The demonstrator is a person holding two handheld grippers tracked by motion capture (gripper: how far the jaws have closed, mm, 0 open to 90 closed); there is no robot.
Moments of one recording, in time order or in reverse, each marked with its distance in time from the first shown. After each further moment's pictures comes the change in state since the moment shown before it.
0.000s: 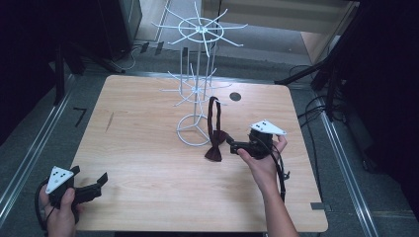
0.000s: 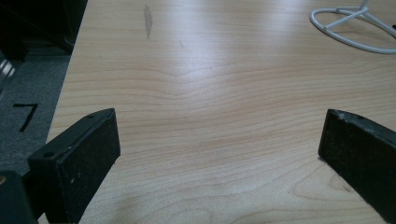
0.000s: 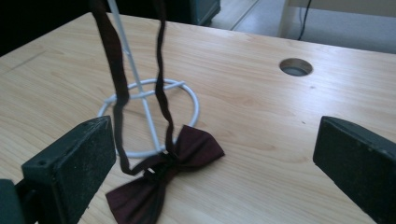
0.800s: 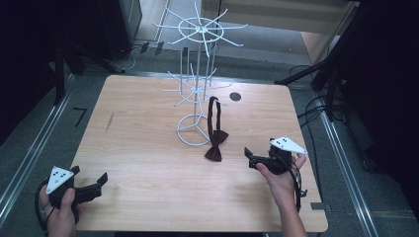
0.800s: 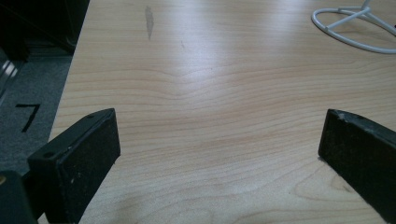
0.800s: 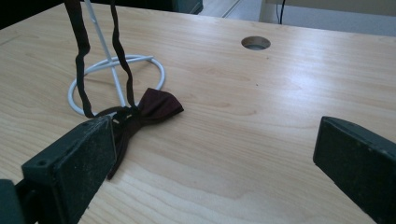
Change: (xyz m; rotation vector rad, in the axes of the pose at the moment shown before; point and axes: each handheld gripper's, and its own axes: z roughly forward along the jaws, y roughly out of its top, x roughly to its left) left arm -0.001 0.000 0.000 -0.002 0.006 -0.001; right arm -0.031 -0.041 -0.042 -0.007 -0.064 0.012
